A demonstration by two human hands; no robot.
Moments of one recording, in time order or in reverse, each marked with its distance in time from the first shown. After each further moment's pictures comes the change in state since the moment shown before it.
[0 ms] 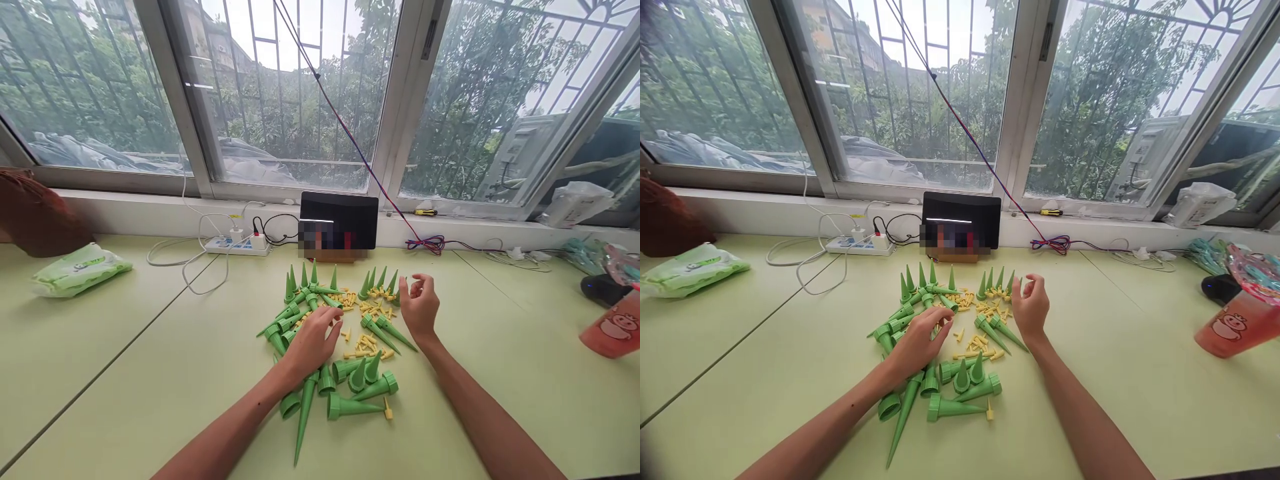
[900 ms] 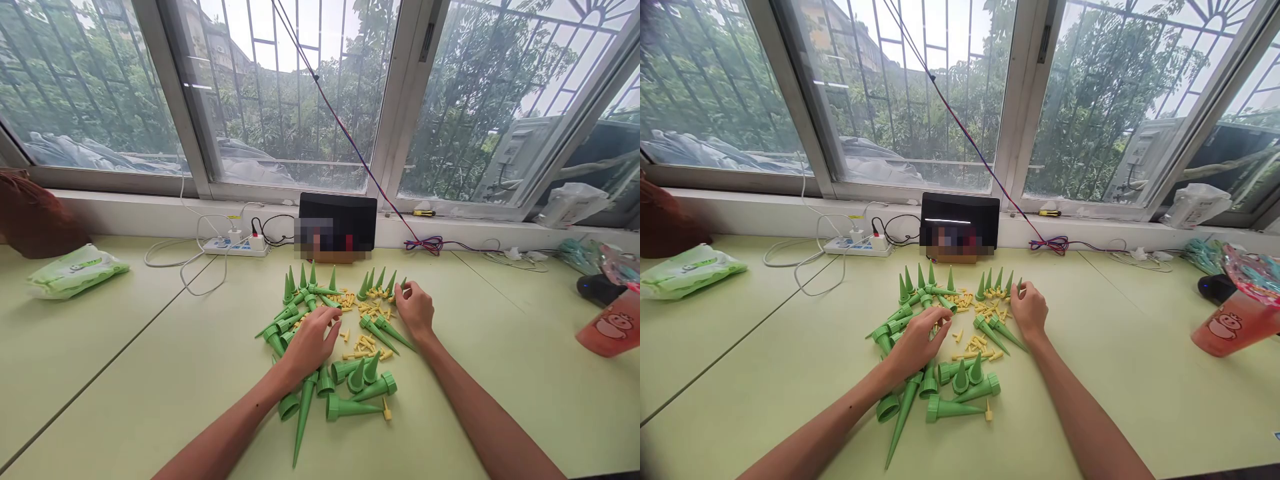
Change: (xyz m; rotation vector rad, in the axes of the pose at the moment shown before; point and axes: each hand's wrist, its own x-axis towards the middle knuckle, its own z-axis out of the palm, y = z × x) left_hand 0.000 0.001 -0.001 -0.008 -0.005 -0.016; right_hand 0.002 0.025 0.010 -0.228 -0.249 0.115
